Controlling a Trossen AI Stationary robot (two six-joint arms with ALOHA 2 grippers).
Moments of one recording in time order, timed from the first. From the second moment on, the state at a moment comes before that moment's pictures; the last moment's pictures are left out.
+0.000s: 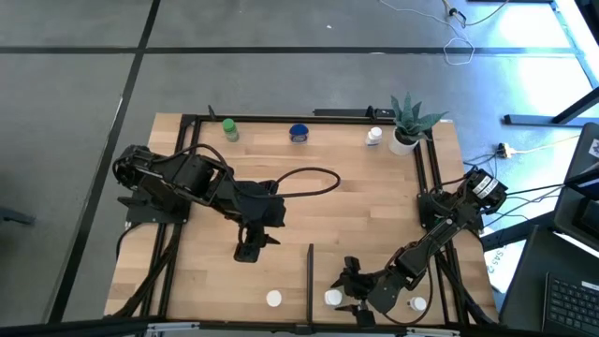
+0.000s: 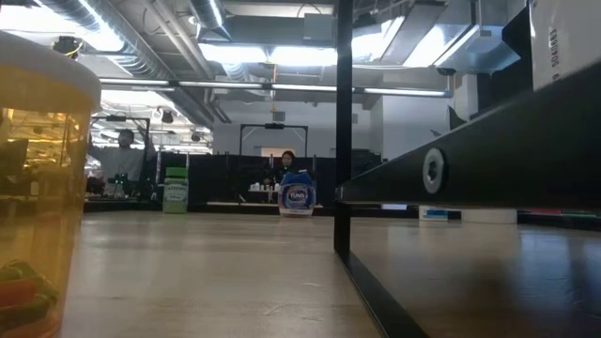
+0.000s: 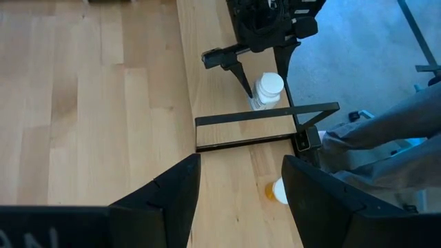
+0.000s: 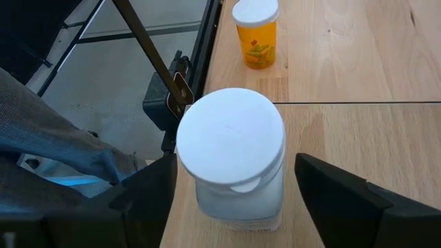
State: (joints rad) left arm -0.36 1.68 2.08 -1.13 -0.06 -0.23; right arm 0.80 1.75 0.97 0.12 0.36 0.60
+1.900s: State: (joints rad) left arm -0.36 1.68 2.08 -1.10 -0.07 -0.23; right arm 0.76 1.44 0.99 -0.33 0.60 0.57
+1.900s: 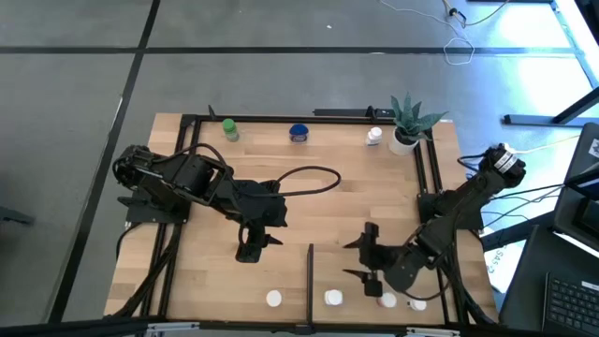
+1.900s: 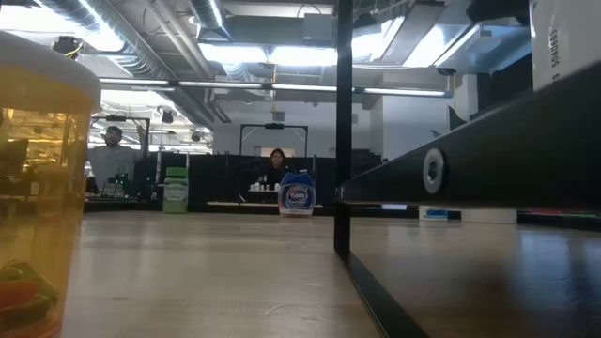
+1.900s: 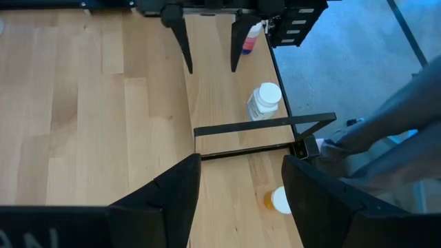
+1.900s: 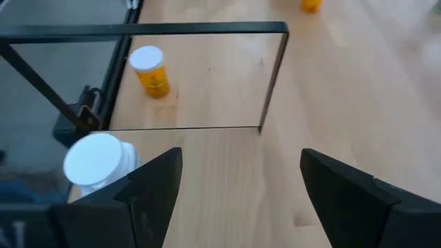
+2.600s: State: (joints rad) left arm -0.36 1.68 2.08 -1.10 -0.09 -0.22; right arm 0.38 1.44 1.43 -0.84 0.32 0.43
